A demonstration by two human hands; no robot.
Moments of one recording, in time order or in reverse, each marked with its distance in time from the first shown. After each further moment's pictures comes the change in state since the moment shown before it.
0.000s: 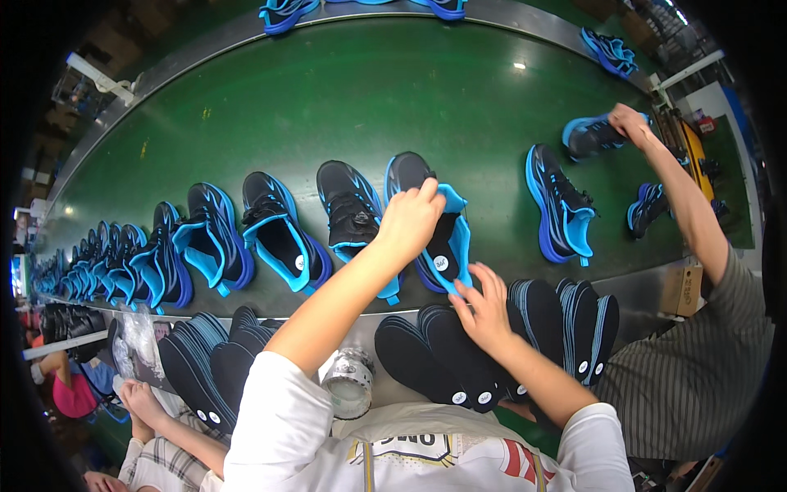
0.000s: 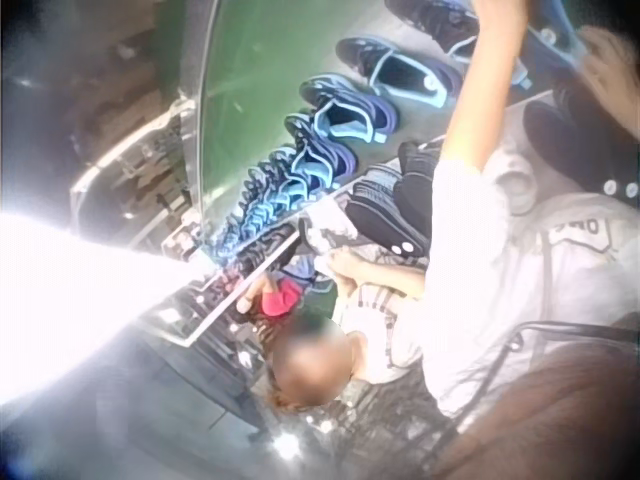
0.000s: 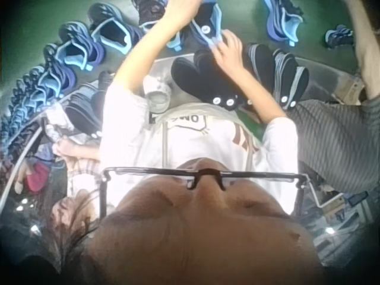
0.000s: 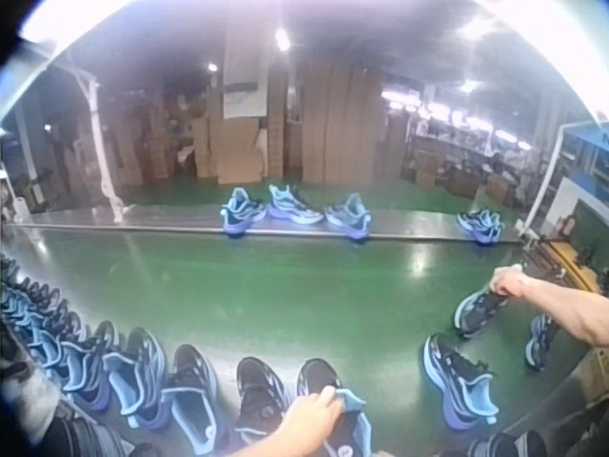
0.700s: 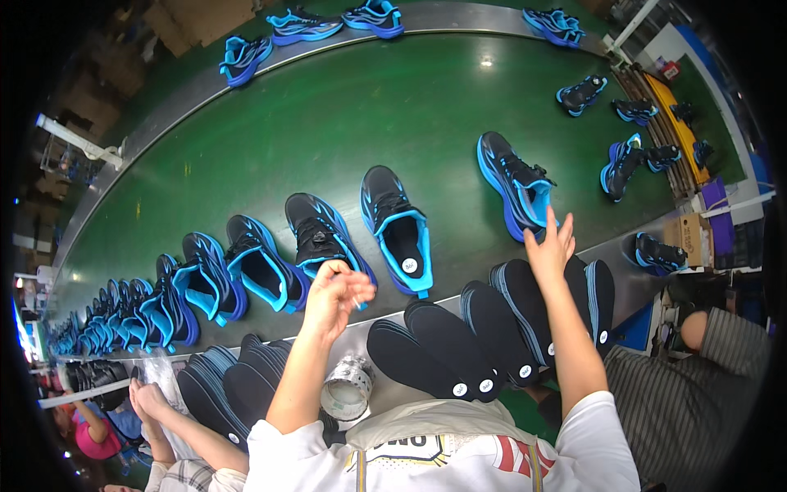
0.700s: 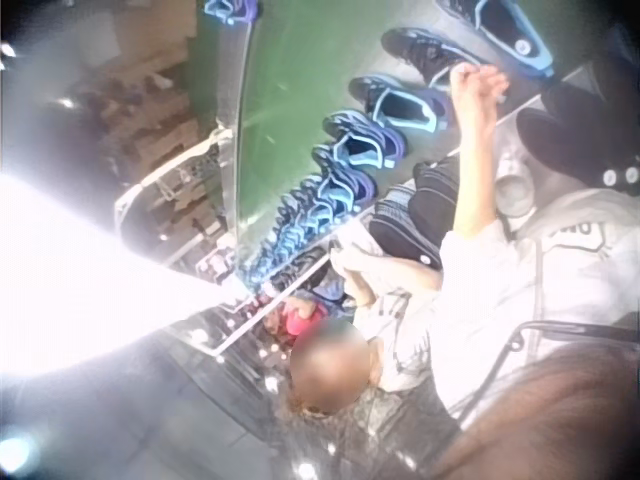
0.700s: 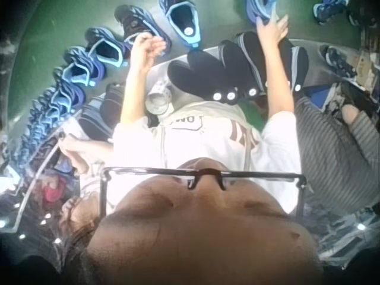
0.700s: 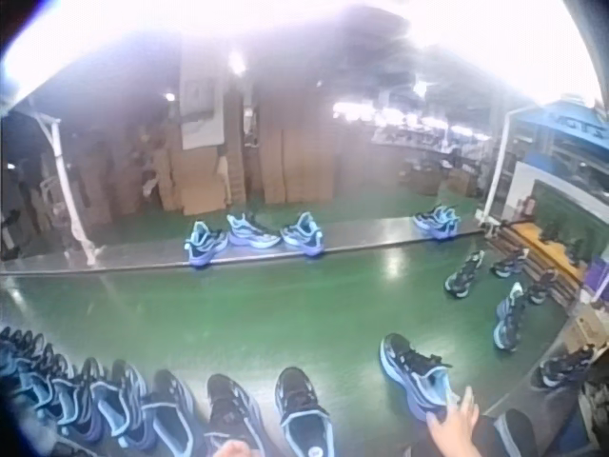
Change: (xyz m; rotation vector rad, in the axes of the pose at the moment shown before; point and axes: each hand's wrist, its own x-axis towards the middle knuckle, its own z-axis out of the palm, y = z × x) left_hand -0.086 0.033 -0.056 -1.839 0.092 -1.060; right_hand -0.005 0.129 -0.085 -0.451 0.291 0.681
